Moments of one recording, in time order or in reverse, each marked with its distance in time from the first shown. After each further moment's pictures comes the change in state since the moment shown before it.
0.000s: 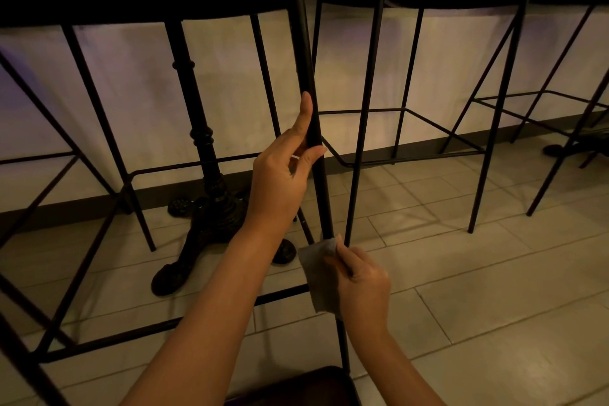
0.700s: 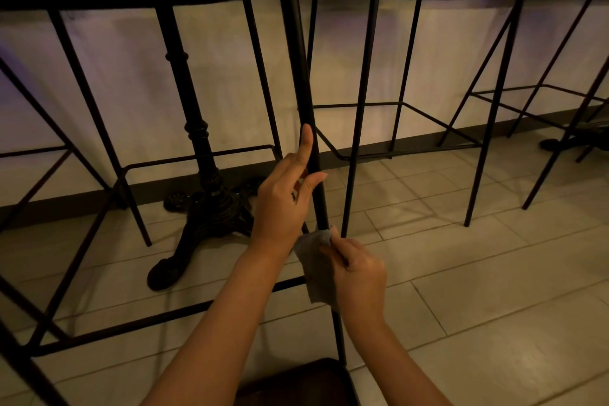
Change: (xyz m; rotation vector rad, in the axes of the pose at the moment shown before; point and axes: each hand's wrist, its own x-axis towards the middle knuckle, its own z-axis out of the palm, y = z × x) left_hand -0.040 -0.016 0.017 0.067 0.004 0.075; right_hand 0.003 0.002 0.002 -0.010 0.041 -0.042
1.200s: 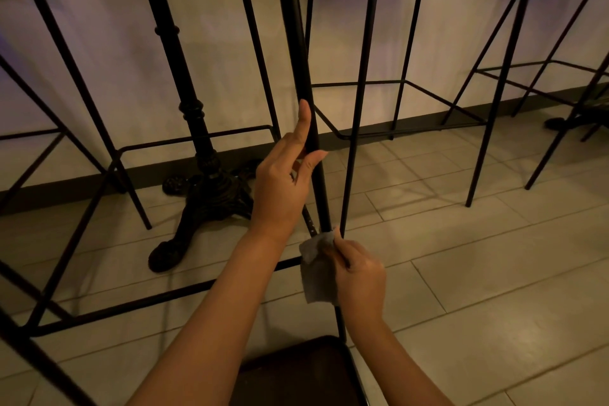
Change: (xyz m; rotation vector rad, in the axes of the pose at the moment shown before) left_hand -0.006 -0.002 0.006 -0.062 0.026 0.001; right_hand -0.032 0.018 0.005 -0.017 -0.062 0.099
